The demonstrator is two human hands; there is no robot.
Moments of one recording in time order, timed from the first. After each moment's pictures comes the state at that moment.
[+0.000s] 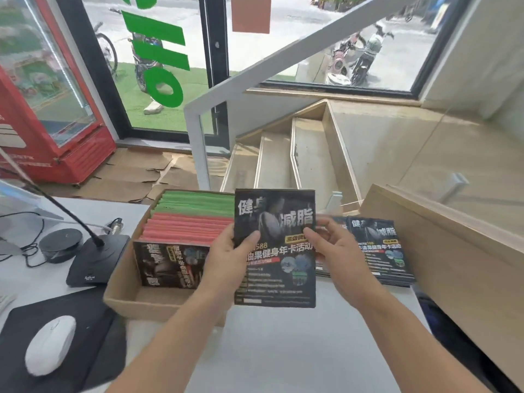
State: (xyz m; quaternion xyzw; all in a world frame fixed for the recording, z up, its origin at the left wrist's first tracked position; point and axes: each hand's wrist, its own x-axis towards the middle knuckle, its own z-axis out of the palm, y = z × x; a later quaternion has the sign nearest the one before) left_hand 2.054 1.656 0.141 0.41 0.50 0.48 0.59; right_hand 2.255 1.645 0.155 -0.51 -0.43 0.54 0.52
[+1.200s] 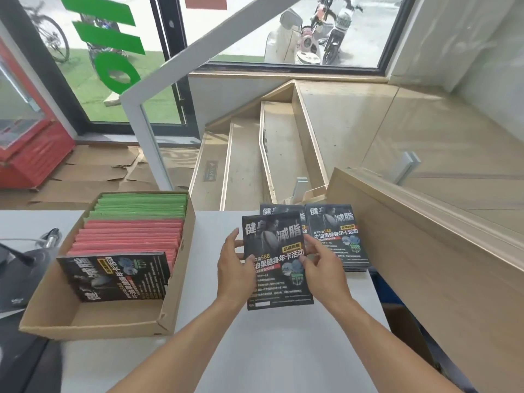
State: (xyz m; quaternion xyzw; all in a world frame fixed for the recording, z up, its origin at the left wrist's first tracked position) left_hand 2.179 1.676 0.050 0.51 0.62 0.40 0.45; right_hand 2.359 1.637 0.064 -0.72 -0.46 0.35 0.39
